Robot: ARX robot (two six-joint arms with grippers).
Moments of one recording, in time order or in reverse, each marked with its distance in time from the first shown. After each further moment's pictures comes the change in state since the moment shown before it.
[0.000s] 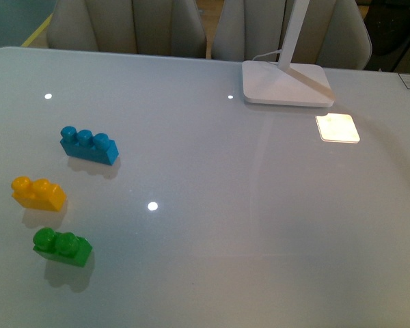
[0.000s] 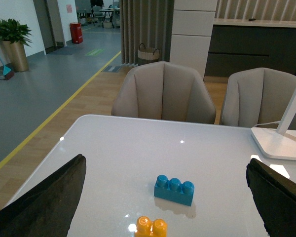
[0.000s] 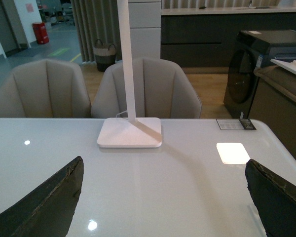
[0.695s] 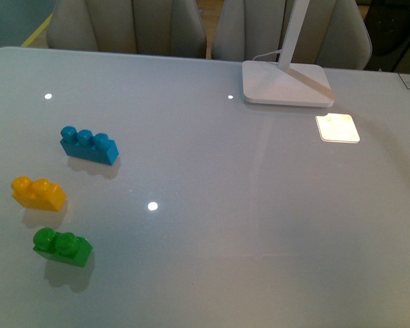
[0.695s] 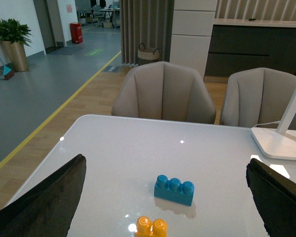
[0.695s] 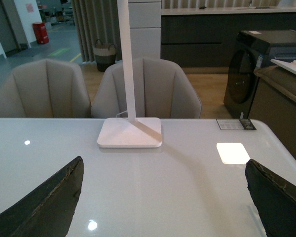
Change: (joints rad) left arm 0.000 0.000 0.000 0.000 0.000 0.000; right arm 0.000 0.000 0.000 0.000 0.000 0.000
